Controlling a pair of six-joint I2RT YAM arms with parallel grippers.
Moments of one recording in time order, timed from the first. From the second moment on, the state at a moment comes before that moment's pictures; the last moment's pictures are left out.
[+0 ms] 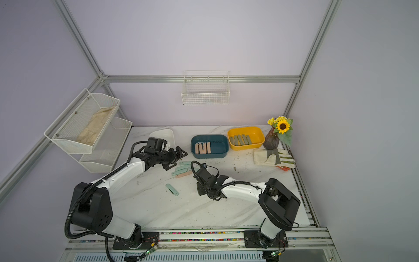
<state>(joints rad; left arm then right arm) -0.29 1.53 1.09 -0.41 0.43 -0.86 0.96 1.58 0.94 -0.32 0.16 0.63</state>
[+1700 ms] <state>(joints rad) -0.36 1.75 1.36 -0.38 0.49 -0.86 0.47 2.23 1.69 -0.28 0.05 0.45</state>
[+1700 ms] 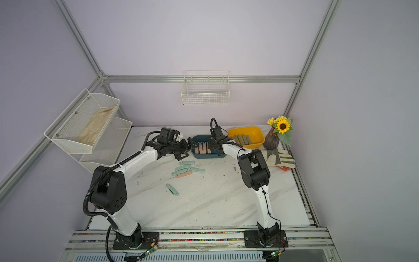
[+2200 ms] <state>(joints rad) -0.36 1.75 1.36 -0.38 0.49 -0.86 0.46 2.29 1.73 -0.28 0.04 0.46</state>
